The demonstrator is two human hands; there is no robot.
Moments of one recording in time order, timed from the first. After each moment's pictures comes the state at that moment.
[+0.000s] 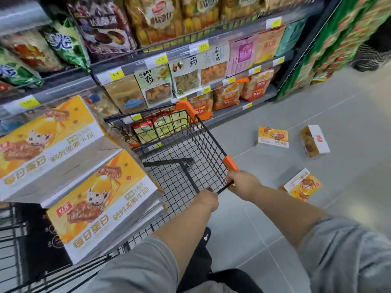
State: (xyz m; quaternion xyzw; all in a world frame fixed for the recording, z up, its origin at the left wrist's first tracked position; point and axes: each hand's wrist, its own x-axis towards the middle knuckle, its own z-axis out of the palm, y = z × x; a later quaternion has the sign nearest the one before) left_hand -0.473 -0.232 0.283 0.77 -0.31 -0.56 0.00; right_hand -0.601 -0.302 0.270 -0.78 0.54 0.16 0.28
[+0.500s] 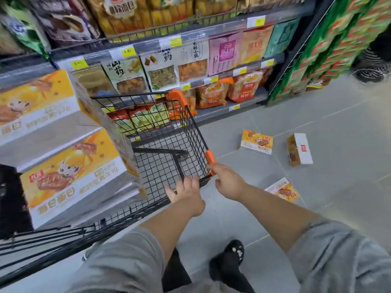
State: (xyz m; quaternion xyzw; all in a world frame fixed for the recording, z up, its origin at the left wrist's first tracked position) left_hand -0.608 -0.285 0.280 0.79 -0.49 -0.33 -0.17; right_hand -0.724 -0.368 0.281 -0.81 0.45 0.07 0.37
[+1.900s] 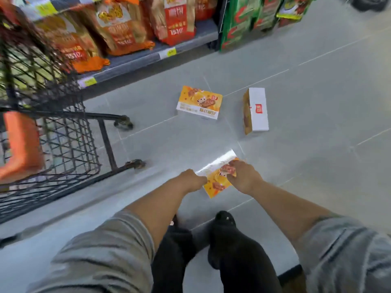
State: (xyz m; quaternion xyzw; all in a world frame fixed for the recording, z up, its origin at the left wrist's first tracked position) left_hand -0.978 -0.491 0.038 0.73 -0.34 -0.58 -0.13; right_hand -1.155 -0.538 0.002 -0.68 0.60 0.21 0.37
